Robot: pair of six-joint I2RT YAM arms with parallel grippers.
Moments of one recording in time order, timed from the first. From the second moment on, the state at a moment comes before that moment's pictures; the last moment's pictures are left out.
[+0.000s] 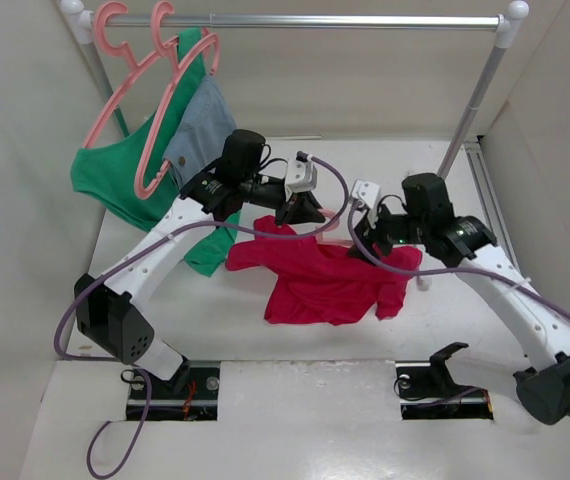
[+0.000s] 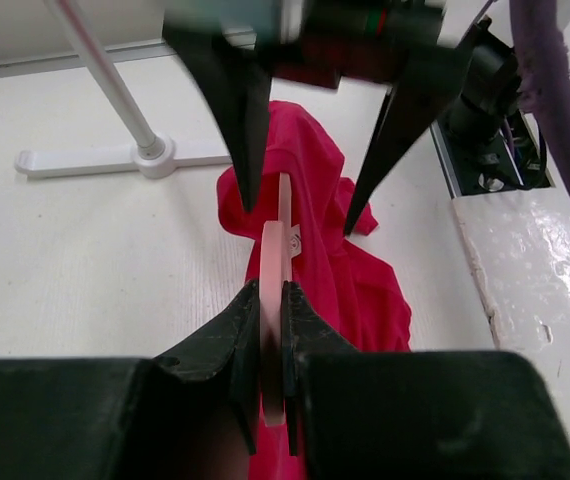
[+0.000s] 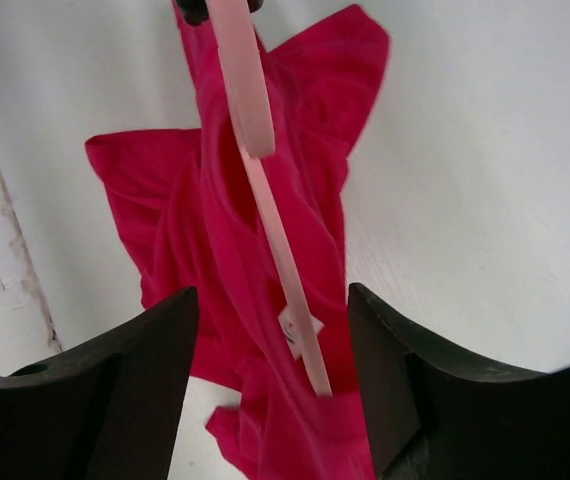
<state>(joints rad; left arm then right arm) -0.59 1.51 1.49 -0.50 1.02 0.52 0.44 1.11 1.15 -0.68 -0.56 -0.48</state>
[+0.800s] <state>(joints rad) -0.56 1.47 1.49 -0.43 0.93 0.46 0.46 1.12 1.07 -0.54 -0.49 -0.44</state>
